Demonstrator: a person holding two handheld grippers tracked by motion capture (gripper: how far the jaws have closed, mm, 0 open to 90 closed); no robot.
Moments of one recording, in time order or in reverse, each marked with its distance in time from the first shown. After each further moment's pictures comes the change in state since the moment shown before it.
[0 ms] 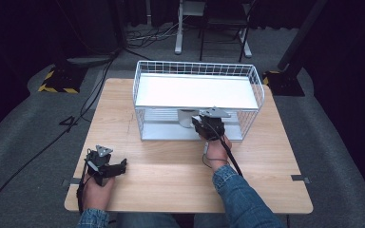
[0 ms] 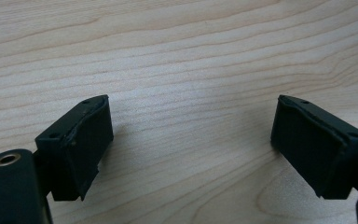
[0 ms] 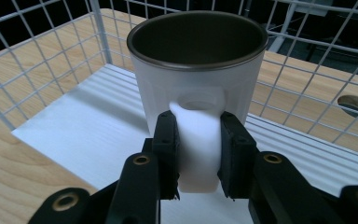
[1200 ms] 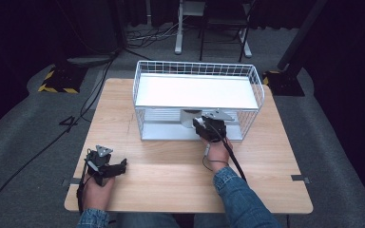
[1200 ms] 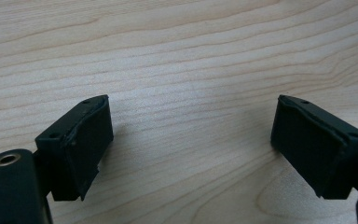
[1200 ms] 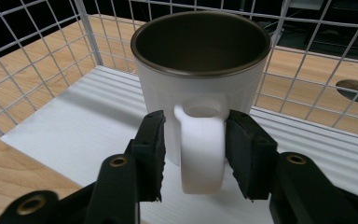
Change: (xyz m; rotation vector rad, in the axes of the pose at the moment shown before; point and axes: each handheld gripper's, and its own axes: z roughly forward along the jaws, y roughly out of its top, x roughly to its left) left arm 0.000 0.000 0.000 -0.001 0.001 0.002; right arm -0.008 -0.014 0.003 -0.024 -0.005 0.069
